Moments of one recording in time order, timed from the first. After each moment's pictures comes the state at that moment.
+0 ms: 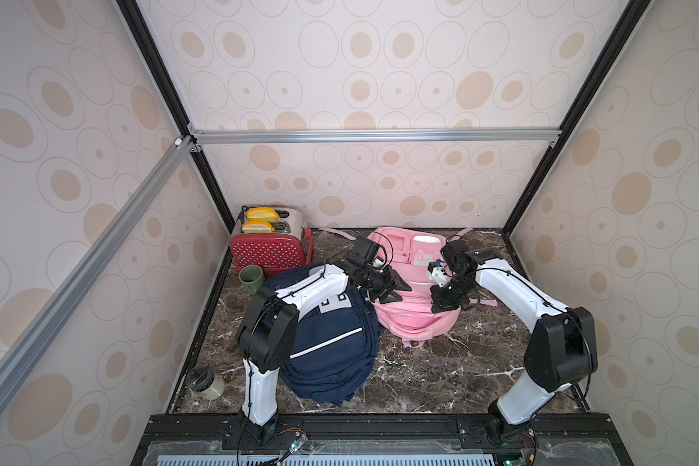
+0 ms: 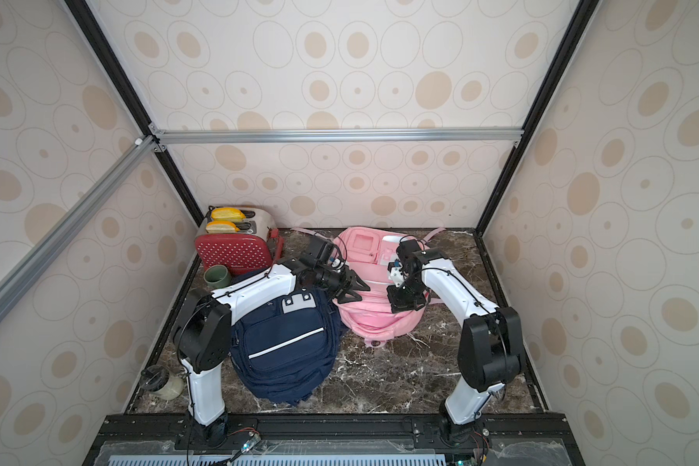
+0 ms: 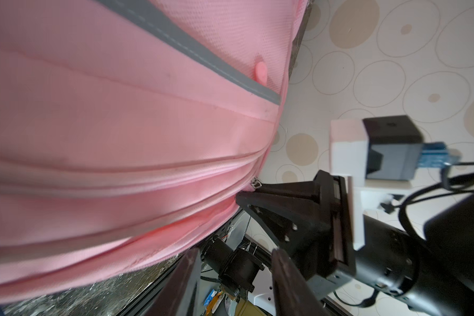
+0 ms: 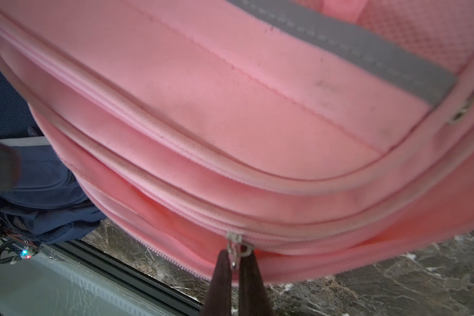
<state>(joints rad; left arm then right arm) -0.64 1.96 1.54 -0.44 0.76 -1.12 0.38 1.67 1.38 -1.14 -0.25 0.03</state>
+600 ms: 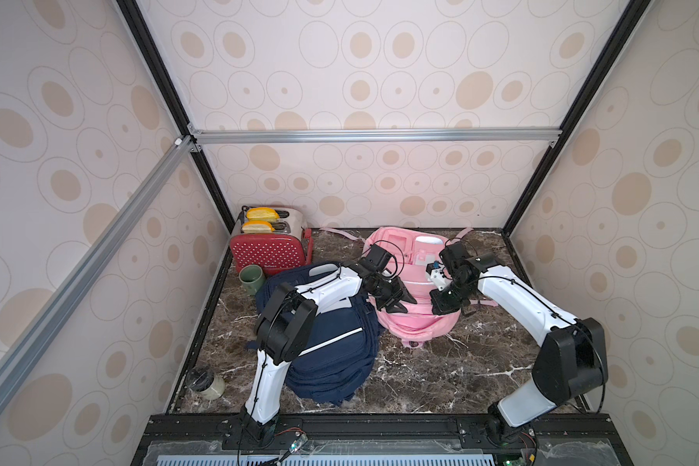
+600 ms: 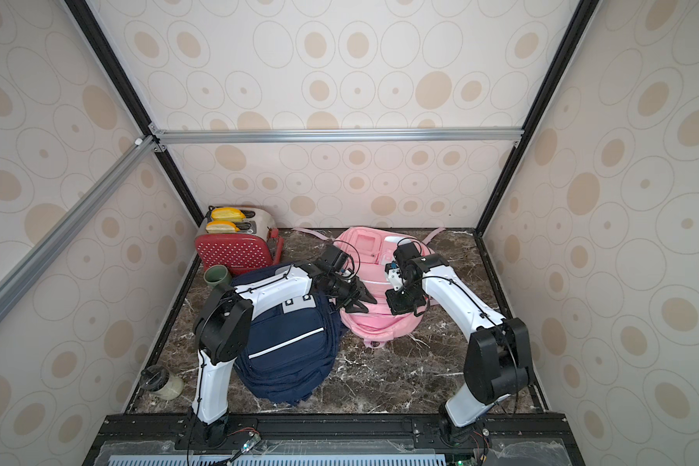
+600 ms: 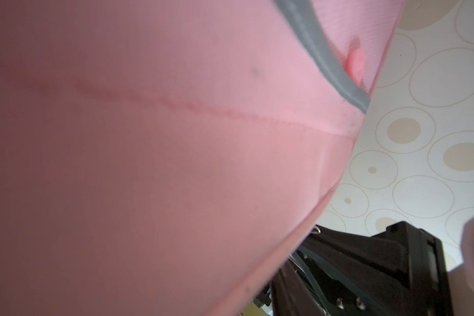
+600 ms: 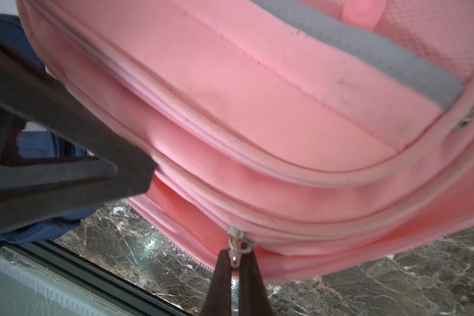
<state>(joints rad) -0.67 2.09 1.62 -0.52 0.75 -1.09 0.43 1.57 1.29 -1.09 -0.18 -0.02</state>
